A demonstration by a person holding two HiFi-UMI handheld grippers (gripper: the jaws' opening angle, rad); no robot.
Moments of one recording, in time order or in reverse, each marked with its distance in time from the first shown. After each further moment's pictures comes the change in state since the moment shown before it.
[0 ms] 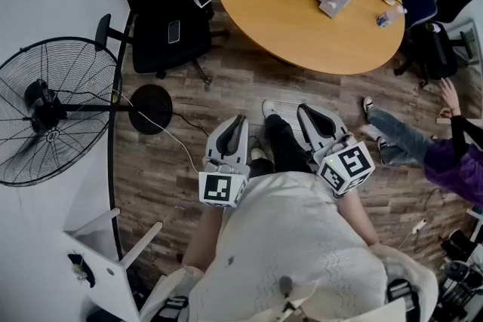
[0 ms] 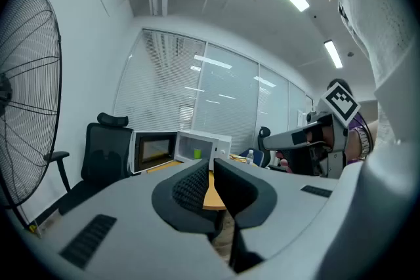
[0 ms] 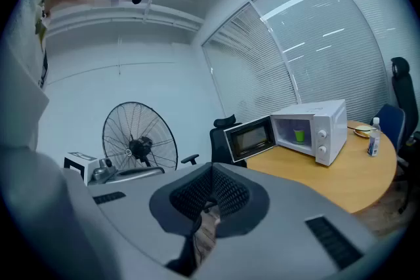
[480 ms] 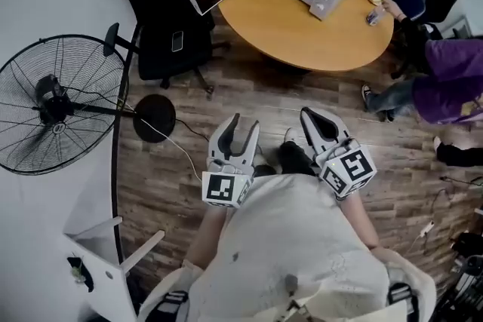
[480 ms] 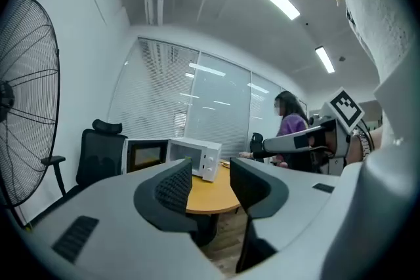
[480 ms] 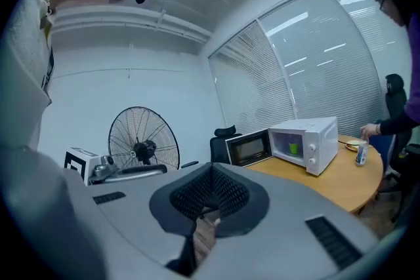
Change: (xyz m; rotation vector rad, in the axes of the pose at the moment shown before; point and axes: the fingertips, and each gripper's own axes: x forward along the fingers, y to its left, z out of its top) left arm -0.073 -0.058 0.021 -0.003 -0.035 -0.057; right arm -0.088 0.059 0.002 -0.044 -0.059 -0.039
